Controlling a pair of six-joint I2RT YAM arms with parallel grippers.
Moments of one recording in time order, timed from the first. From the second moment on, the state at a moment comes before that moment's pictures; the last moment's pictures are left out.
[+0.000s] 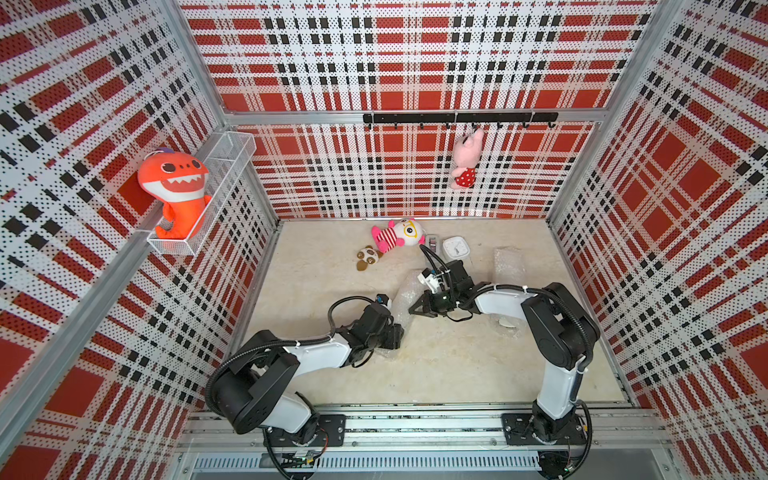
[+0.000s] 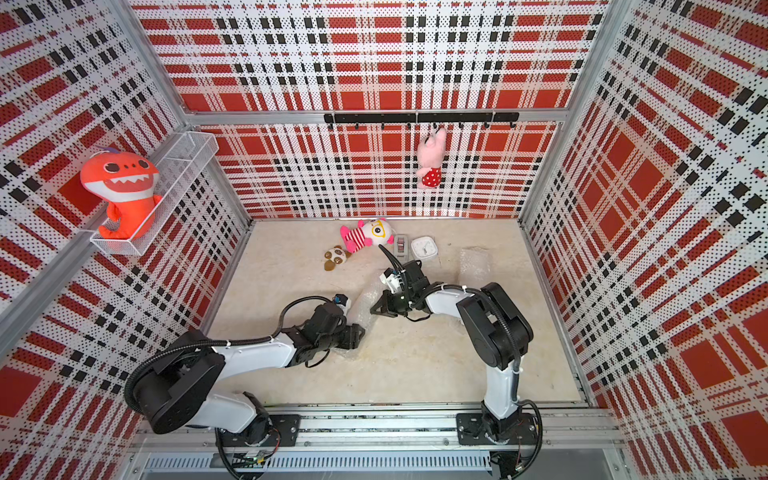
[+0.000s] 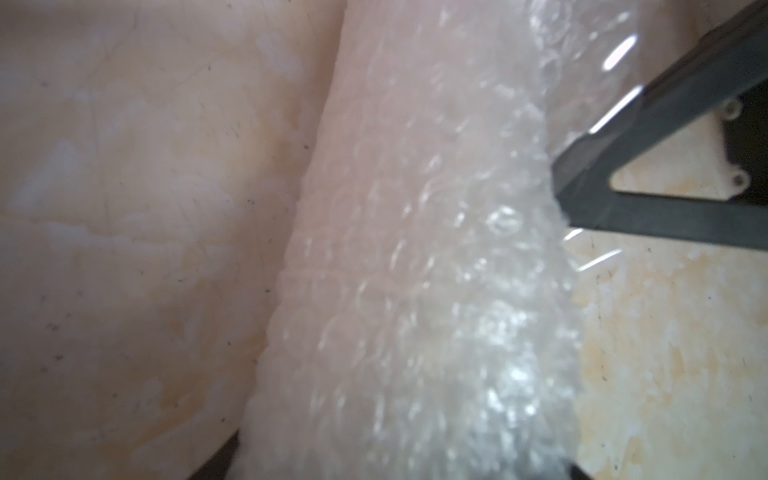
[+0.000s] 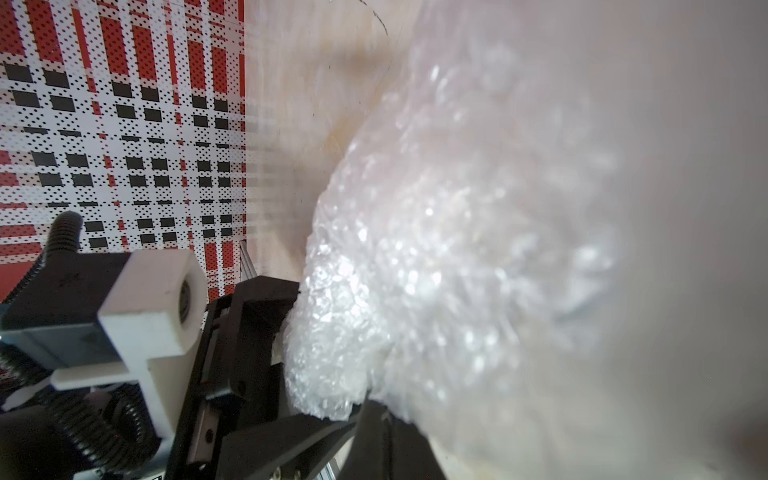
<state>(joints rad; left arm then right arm) -0.70 1.45 0.51 0.10 0.00 -0.54 0.56 1.89 1.05 -0.03 -0.74 0.62</state>
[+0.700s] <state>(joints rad) -0.64 1.44 0.69 0.02 0.03 -0.53 0.56 1.91 1.05 -0.02 -0.74 0.62</state>
